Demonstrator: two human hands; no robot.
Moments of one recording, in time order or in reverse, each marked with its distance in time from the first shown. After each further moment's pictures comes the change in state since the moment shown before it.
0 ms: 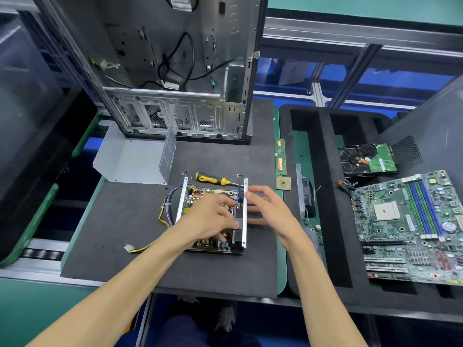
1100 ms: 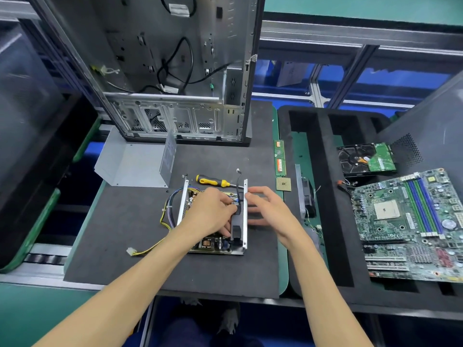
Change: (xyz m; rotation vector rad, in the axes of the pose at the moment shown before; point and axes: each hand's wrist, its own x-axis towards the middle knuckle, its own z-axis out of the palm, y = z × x) left_hand 0.013 0.009 0.003 0.136 0.145 -0.033; right_hand 0.003 -0.001 0.000 0.011 -0.002 0.032
